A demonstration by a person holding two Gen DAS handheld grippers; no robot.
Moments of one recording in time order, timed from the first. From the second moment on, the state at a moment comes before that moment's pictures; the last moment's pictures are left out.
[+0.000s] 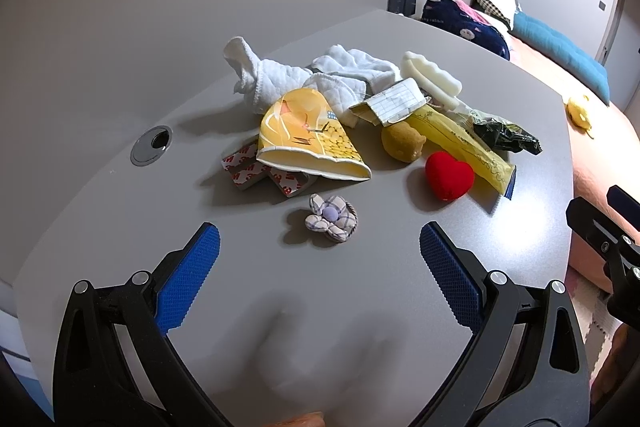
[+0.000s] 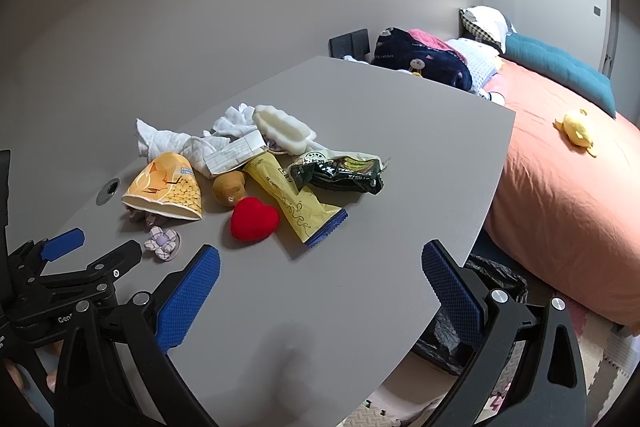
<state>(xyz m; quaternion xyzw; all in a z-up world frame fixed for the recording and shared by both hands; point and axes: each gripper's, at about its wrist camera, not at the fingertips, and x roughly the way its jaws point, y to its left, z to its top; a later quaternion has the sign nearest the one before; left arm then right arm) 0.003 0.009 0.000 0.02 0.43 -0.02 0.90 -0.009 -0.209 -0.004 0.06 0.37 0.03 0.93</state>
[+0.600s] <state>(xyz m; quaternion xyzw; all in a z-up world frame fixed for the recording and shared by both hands) 0.005 0.008 -0.001 0.03 0.44 -0.02 0.90 -0.007 -0.207 -0.003 0.06 0.38 0.03 0.92</state>
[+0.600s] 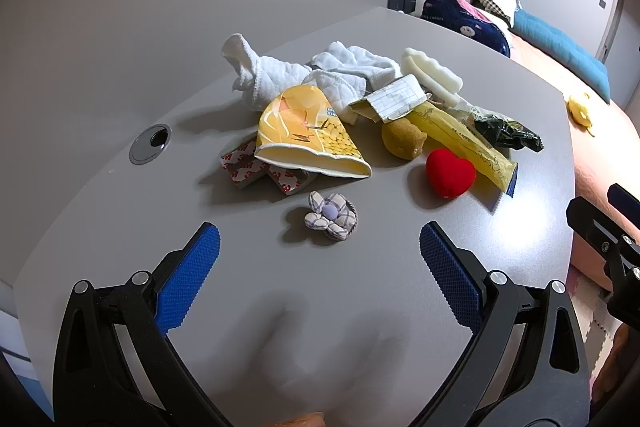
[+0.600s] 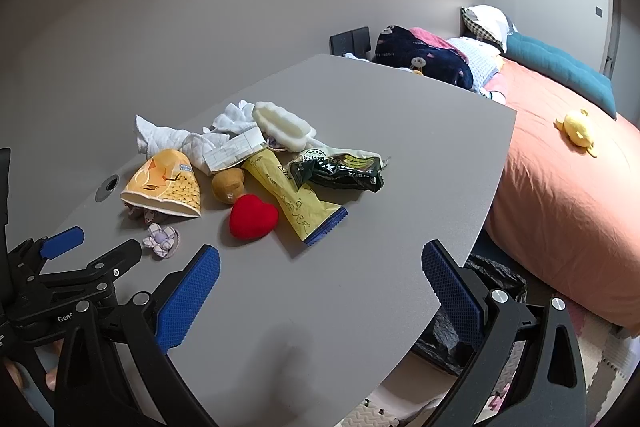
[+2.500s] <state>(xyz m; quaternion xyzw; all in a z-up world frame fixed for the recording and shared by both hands) 0.053 0.010 -0.056 0.03 0.47 -0.02 0.88 0.105 -0.142 -0.065 0.00 0.46 0.18 0.87</state>
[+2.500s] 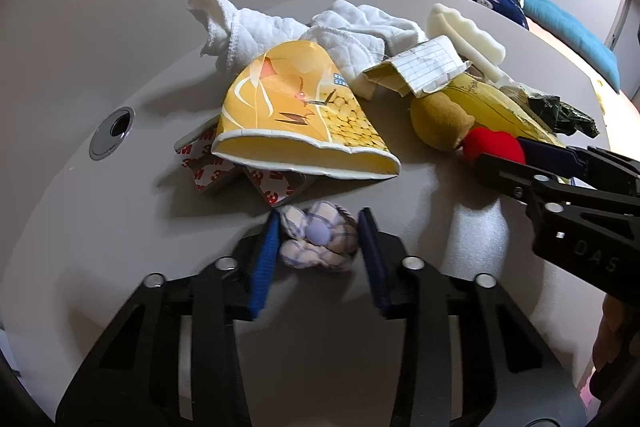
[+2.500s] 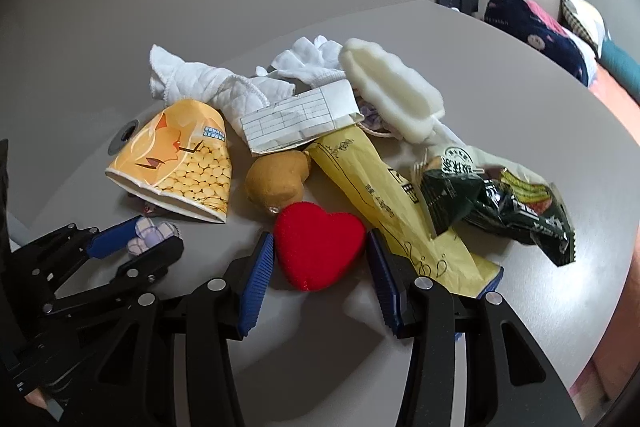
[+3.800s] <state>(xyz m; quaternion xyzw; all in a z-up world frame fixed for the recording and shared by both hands) 0.042 -0.148 0.023 0.07 0.39 -0.13 0.91 0.034 -0.332 0.012 0.10 0.37 0.08 0.92</state>
